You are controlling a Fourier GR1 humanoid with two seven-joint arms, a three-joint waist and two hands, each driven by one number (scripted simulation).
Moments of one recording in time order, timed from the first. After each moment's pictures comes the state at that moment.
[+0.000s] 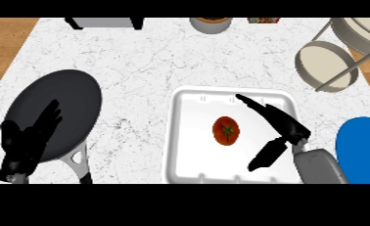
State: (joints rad) left arm 0.05 0.34 0.14 -1.35 0.08 -0.07 0.12; right arm -0.19 -0.23 0.16 -1.35 0.32 0.48 0.10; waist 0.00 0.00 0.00
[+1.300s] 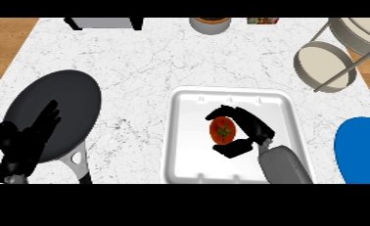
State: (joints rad) left arm 0.05 0.28 0.21 -1.39 0.01 -0.13 0.15; right arm -0.25 -0.05 0.19 -1.17 0.50 0.38 -0.05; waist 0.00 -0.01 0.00
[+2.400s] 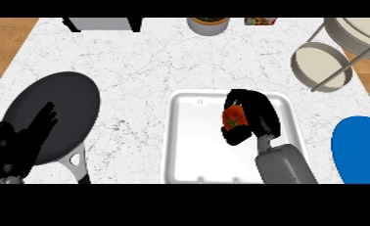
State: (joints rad) left arm 0.05 0.28 0.24 -1.37 0.00 -0.15 0.15; right arm -0.24 -0.03 0.22 -1.42 0.85 0.03 0.33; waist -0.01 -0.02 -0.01
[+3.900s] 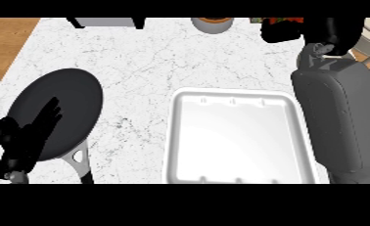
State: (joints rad) left arm 0.03 0.26 0.24 -1.39 -0.01 -0.16 0.17; right arm -0.81 -0.19 -0.02 -1.47 1.13 -0.02 0.76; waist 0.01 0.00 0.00
